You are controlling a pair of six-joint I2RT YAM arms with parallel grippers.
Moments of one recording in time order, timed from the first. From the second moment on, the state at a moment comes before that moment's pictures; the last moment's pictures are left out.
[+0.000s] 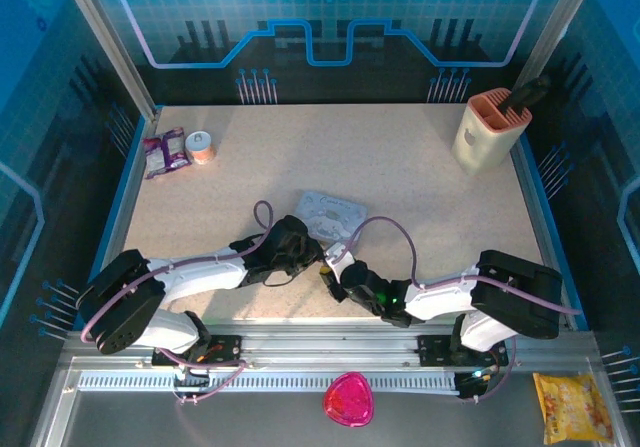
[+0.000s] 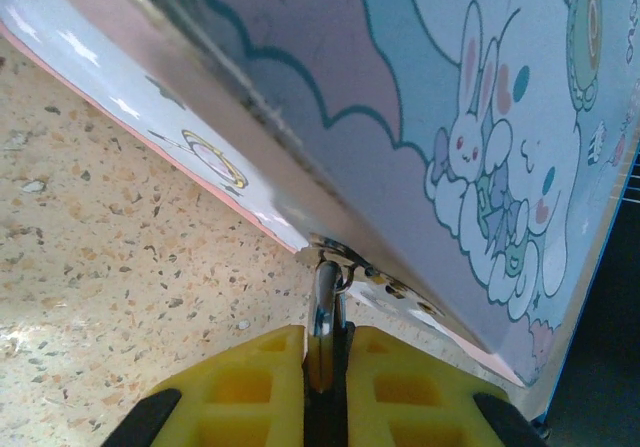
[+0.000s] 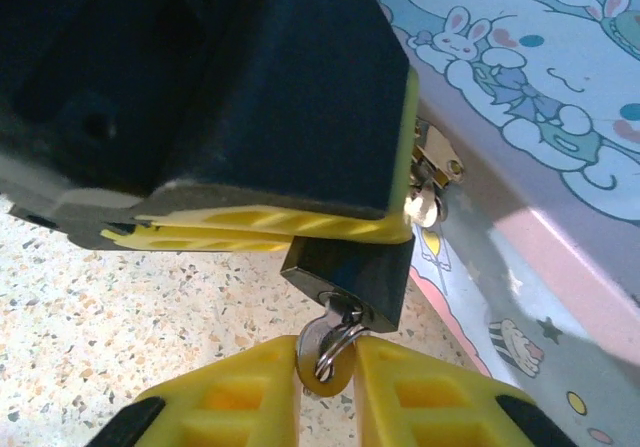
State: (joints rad) left arm -0.81 1.39 0.61 -0.02 0.03 -1.40; right arm 1.18 1.48 0.40 0.51 0.41 0.26
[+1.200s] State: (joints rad) left arm -0.83 1.44 0.67 -0.10 0.02 -1.10; right arm 1.02 1.38 0.29 0.55 0.11 0.77
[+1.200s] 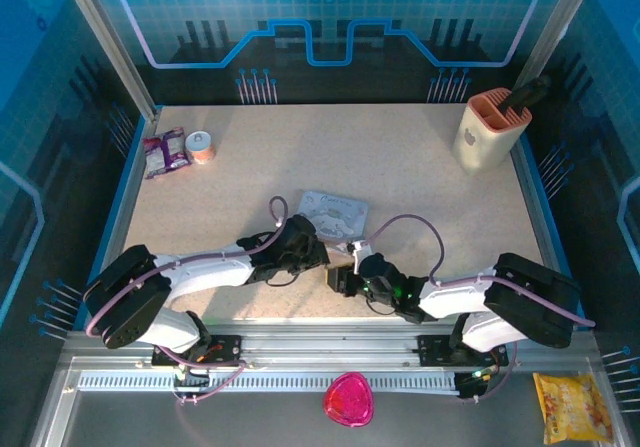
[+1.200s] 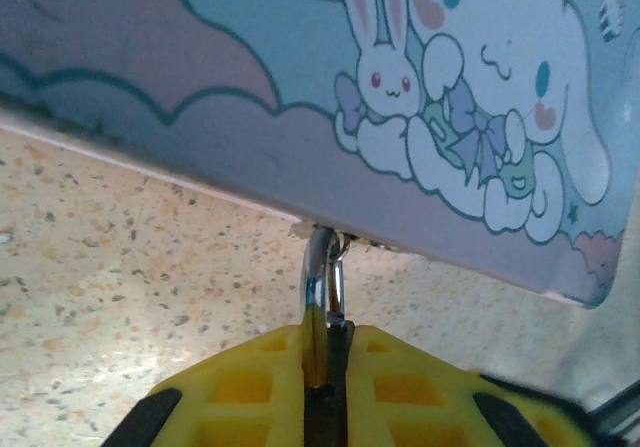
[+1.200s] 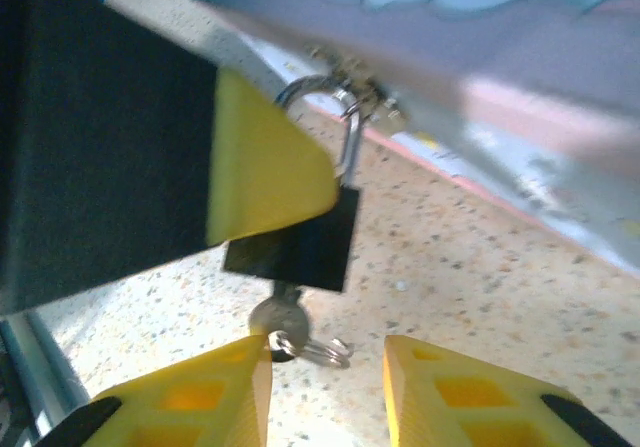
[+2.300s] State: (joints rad) left arm -0.85 1.29 0.71 -0.32 -0.20 -0.86; right arm 0.89 1.32 0.30 0.44 0.02 0.77
